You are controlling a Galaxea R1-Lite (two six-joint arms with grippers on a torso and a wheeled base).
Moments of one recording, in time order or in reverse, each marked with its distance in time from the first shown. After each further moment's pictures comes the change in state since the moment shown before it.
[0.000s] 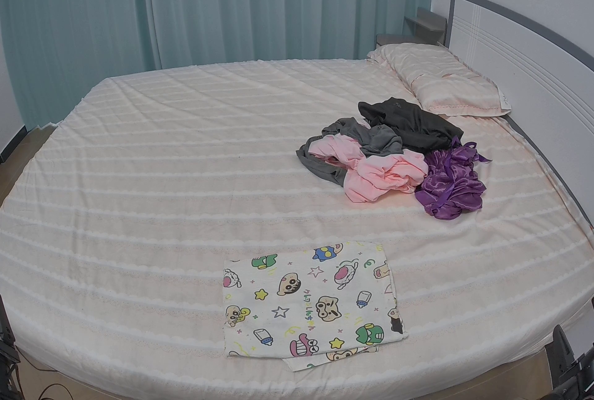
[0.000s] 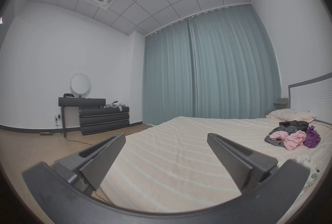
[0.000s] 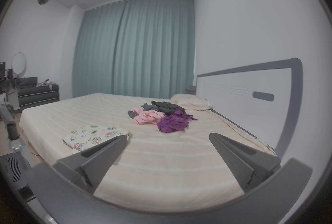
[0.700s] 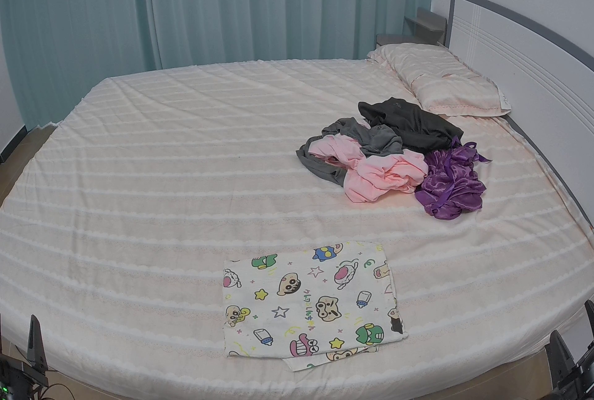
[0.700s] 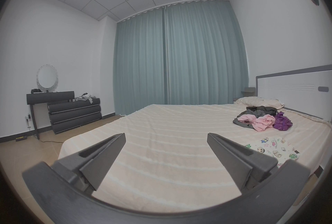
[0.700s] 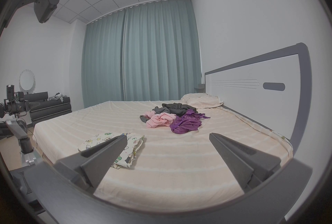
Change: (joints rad) left arm -0.040 -0.063 0.000 0.202 -0.255 -0.036; right arm 0.000 -0.009 0.001 -0.012 0.107 0.109
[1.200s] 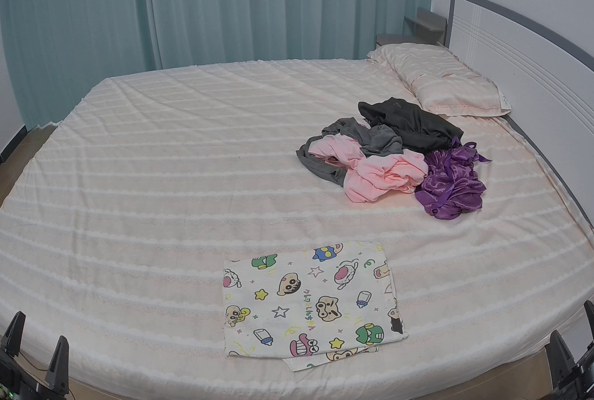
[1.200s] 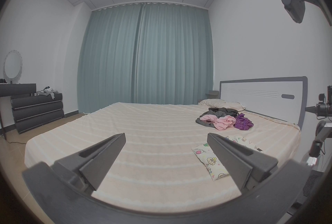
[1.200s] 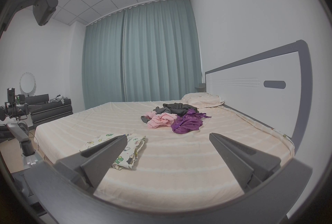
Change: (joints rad) left arm -0.001 -0.001 0.000 0.007 -0.351 -0.060; right arm 0.002 0.000 0.000 0.001 0.007 0.020
